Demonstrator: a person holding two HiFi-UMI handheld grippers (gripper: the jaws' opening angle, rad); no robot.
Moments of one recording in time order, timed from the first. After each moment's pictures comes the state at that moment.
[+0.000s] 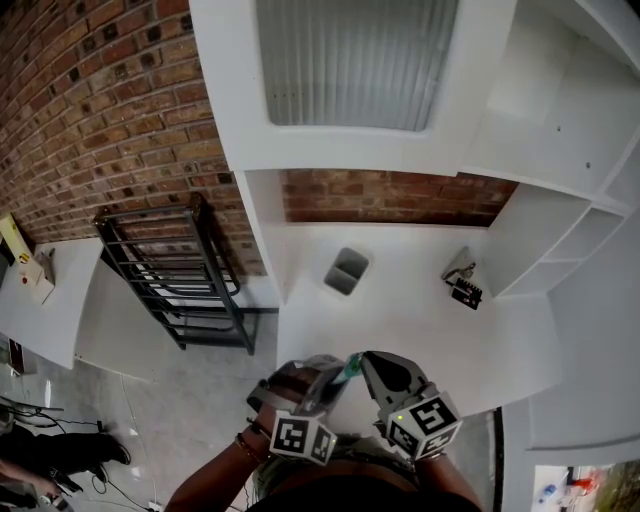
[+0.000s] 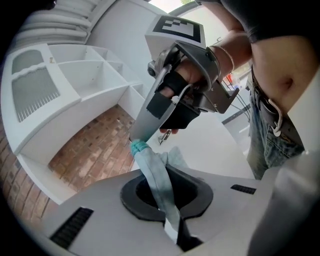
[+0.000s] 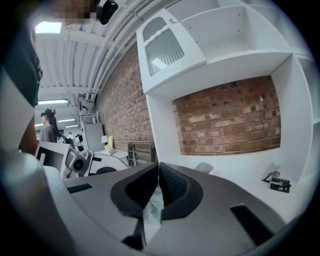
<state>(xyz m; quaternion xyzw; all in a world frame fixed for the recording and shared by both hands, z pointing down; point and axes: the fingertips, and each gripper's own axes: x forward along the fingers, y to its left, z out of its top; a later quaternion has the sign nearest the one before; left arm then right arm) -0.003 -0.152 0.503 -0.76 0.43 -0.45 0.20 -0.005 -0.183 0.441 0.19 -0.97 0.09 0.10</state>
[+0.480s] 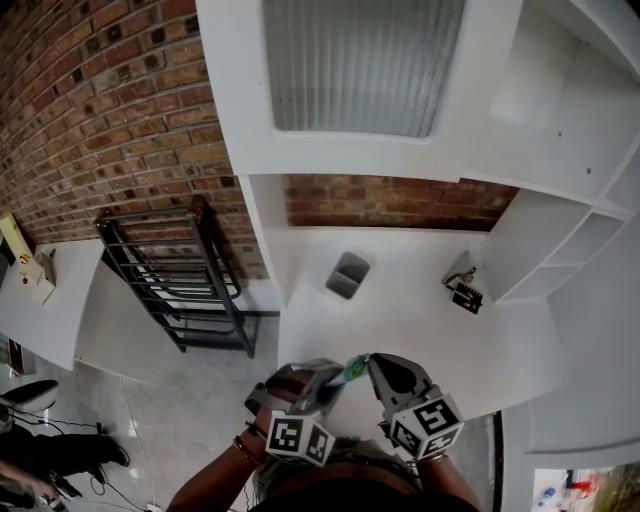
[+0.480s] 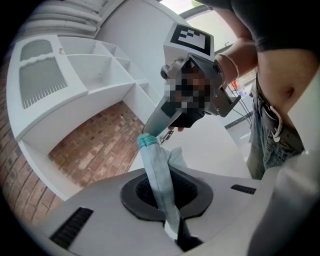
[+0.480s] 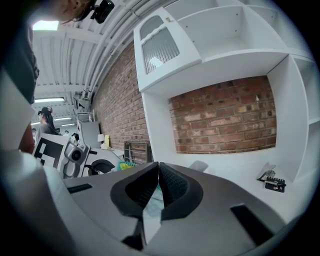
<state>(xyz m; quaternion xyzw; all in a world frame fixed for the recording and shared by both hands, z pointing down) -0.014 -0.152 0.505 -0.77 0.44 -0.43 0.17 0.000 -0.192 0.449 0.20 -0.97 0.09 0.11</state>
